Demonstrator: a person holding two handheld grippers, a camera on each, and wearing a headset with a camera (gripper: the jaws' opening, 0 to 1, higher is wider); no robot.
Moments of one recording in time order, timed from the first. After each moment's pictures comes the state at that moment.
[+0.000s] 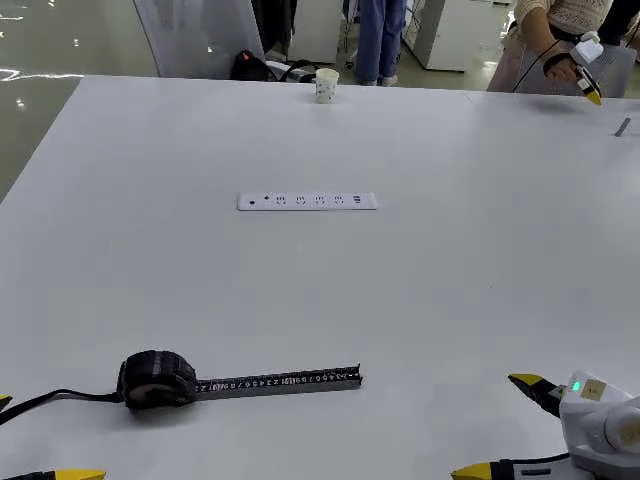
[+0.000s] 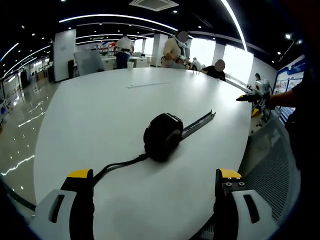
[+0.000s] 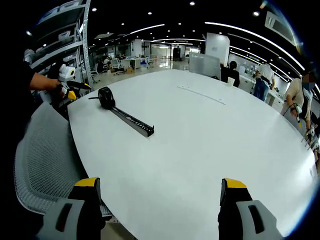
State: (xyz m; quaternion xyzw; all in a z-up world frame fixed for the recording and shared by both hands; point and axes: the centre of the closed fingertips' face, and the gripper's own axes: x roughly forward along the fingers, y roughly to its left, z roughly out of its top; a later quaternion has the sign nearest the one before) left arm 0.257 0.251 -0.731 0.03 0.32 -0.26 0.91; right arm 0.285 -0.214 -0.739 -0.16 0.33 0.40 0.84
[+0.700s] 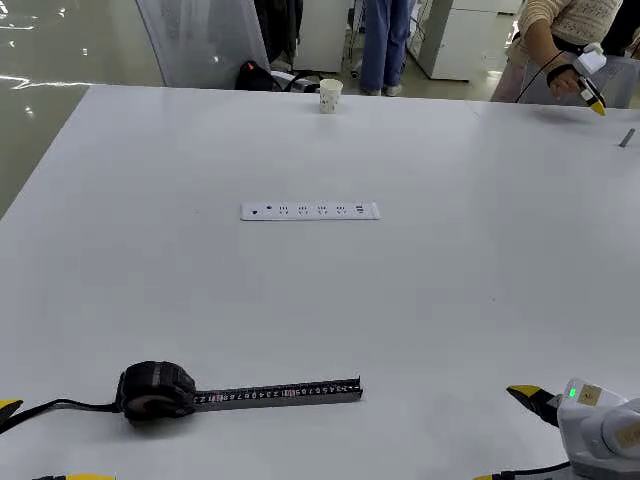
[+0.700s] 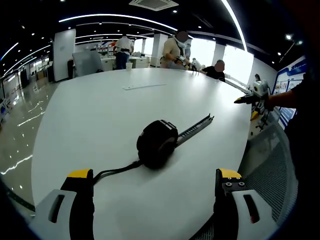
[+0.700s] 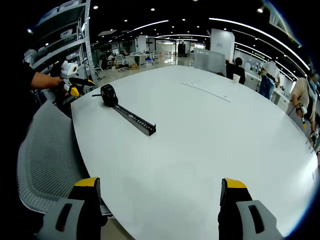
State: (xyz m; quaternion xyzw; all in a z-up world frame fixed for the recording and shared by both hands) left arm 0.263 0.232 -0.724 0.02 0.32 -0.26 0.91; right arm 0.292 -0.212 -0.739 -0.17 0.34 0.43 0.82
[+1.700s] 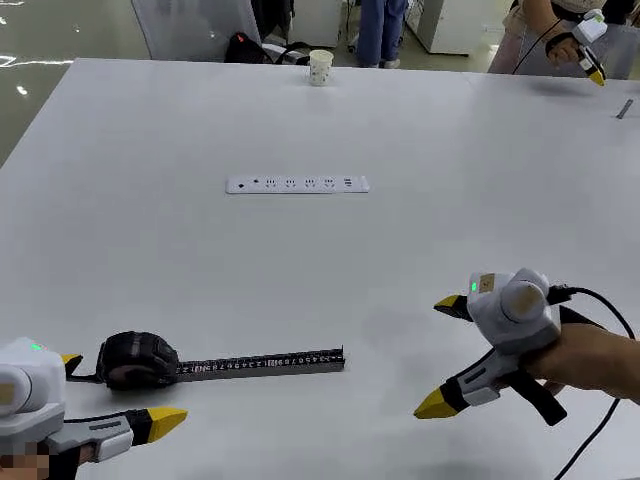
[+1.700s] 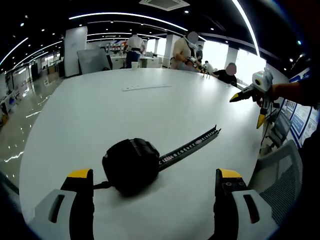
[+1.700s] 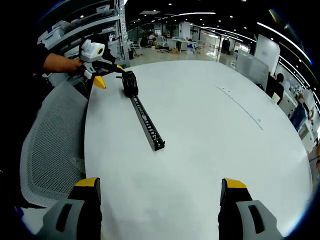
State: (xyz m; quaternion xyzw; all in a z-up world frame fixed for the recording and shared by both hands) left arm 0.302 0.161 -0.735 0.01 0.32 -0.20 0.93; right arm 0.342 -0.162 -0.733 -0.27 0.35 0.55 0.71
